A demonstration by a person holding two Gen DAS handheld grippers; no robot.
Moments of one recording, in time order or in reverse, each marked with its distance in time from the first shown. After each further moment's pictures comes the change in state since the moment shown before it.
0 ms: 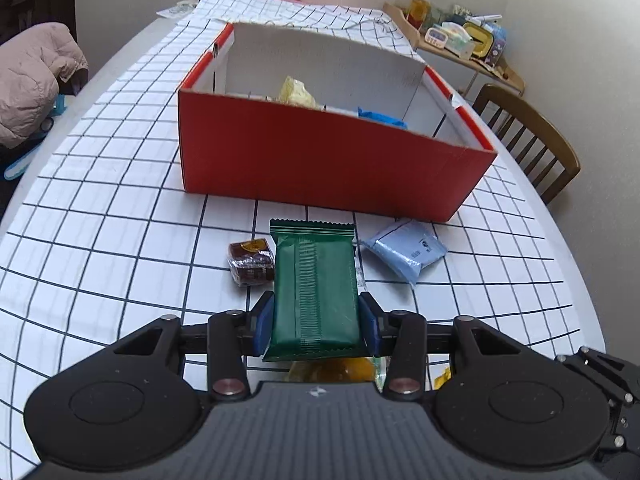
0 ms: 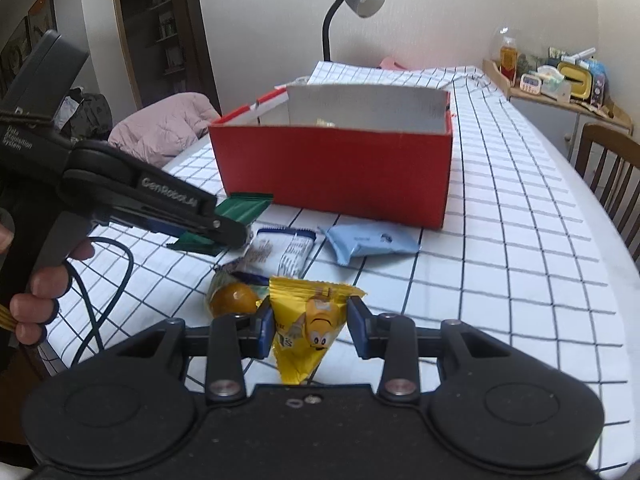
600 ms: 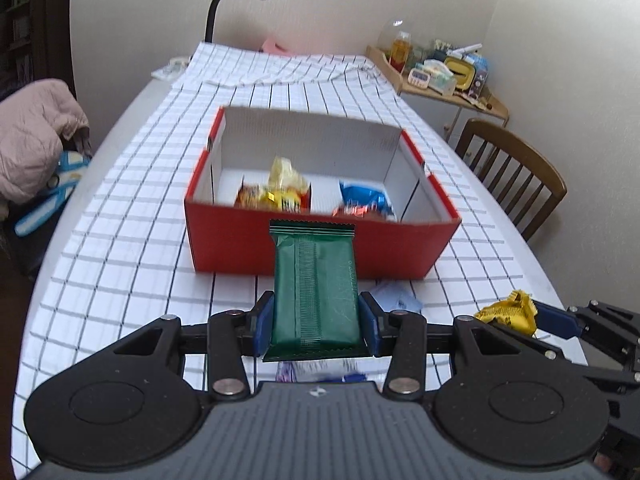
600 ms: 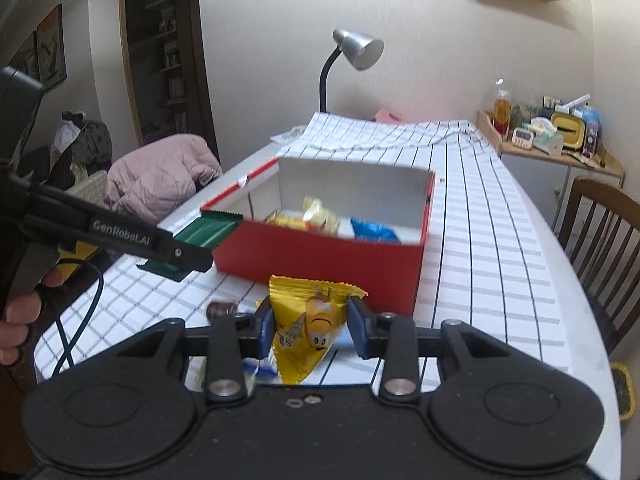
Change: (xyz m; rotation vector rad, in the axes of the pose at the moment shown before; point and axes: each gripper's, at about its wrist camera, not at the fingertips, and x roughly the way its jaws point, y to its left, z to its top) left arm -0.051 -0.017 0.041 0.064 -0.119 0.017; right arm -0.026 -0.017 0.063 -0.036 -0.116 -0.019
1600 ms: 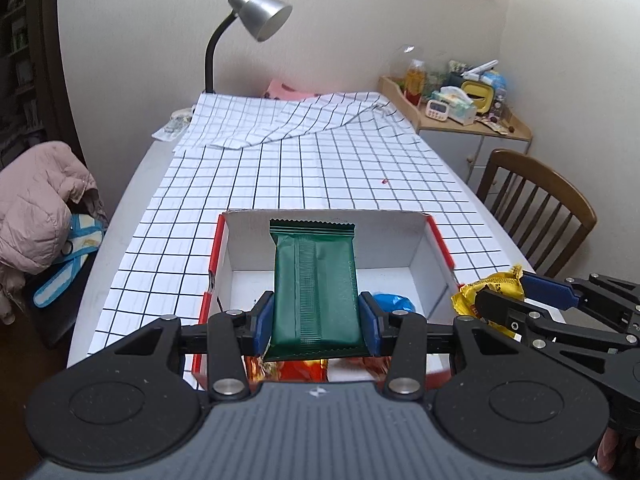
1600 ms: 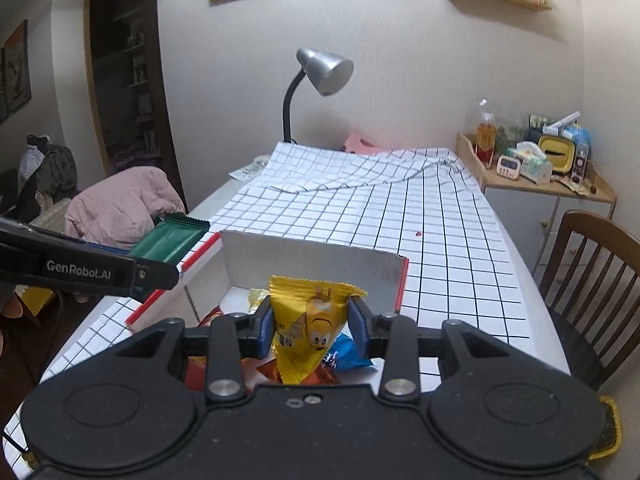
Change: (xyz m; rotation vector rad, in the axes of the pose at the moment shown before) left arm 0.044 -0.010 0.121 0.064 -0.034 0.081; right arm 0.079 -0.043 0.105 0.032 -0.008 -0.077
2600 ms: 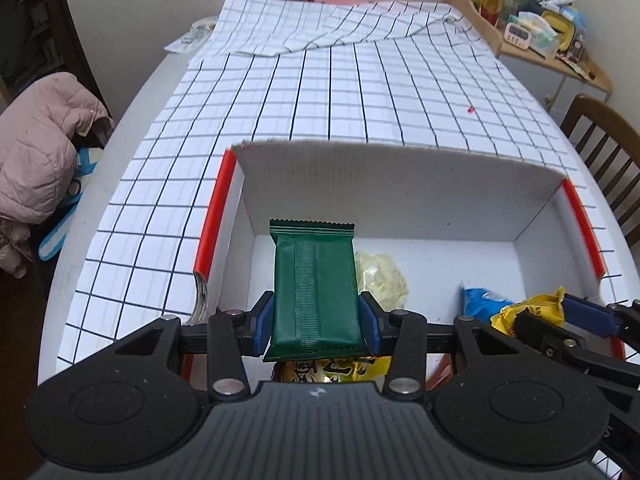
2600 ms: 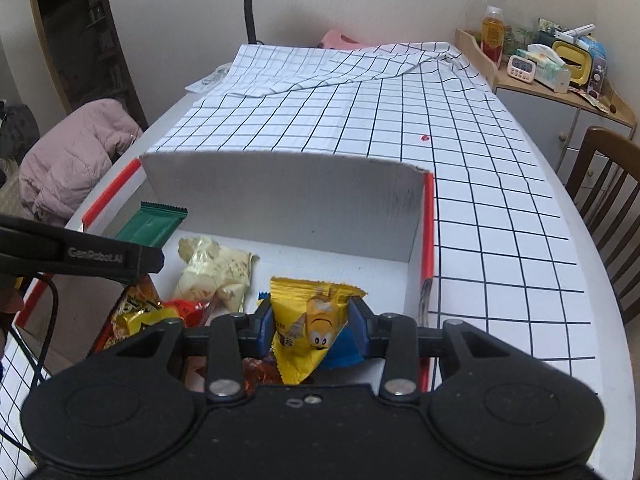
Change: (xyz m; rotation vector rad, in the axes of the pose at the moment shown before) left arm 0.157 0.031 0.010 -0.049 0.257 0.125; right arm 0.143 -0.018 -0.009 0.070 0.284 -0.028
